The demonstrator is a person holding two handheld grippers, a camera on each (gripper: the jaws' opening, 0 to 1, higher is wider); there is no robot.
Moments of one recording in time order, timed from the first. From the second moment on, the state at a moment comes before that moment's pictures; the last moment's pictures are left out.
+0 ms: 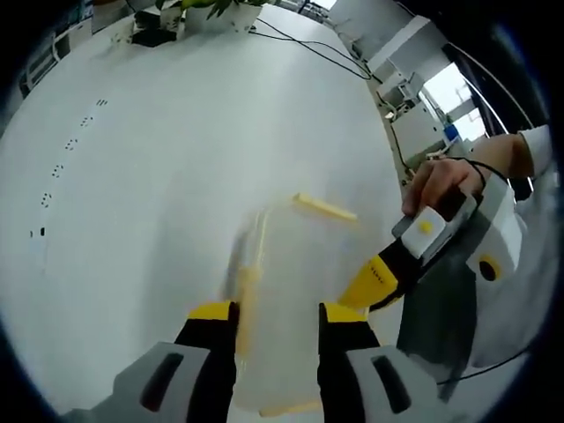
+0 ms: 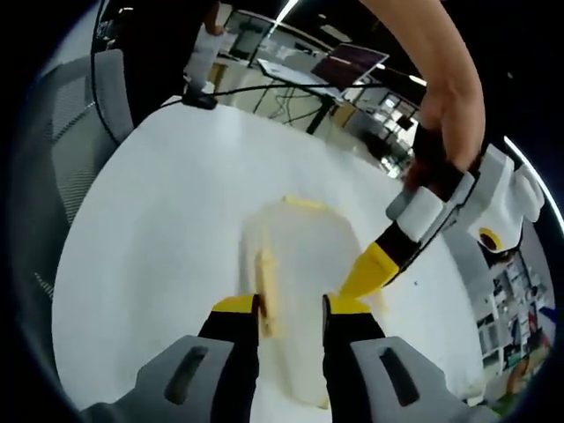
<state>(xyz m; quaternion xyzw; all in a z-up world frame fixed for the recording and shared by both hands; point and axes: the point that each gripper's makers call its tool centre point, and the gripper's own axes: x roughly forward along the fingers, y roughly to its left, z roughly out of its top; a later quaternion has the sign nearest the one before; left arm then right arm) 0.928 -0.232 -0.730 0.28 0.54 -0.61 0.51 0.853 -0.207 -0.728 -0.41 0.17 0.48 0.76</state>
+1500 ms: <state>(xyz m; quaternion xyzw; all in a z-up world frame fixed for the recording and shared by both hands) 0.935 -0.208 -0.685 0.22 0.44 -0.59 0.64 0.856 -0.227 -0.699 -0.34 0.21 0.44 0.80</state>
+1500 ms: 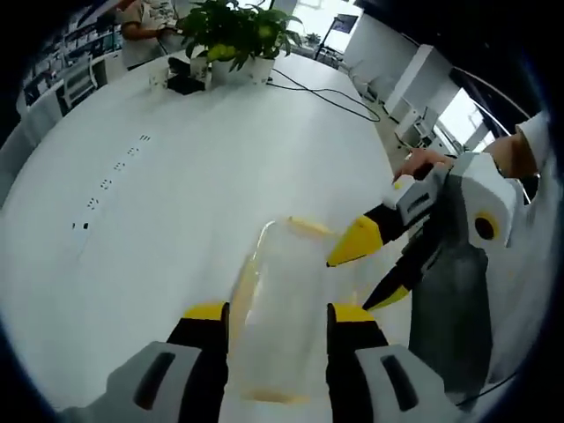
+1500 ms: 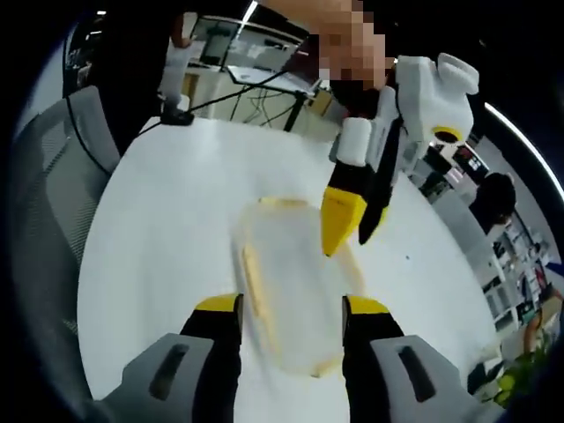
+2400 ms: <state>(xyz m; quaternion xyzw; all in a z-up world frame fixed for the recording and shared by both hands) 0.894 -0.165 -0.675 0.08 0.27 -0.48 0.83 0.868 -0.281 -0.700 -0.17 0.26 0.38 0.87</state>
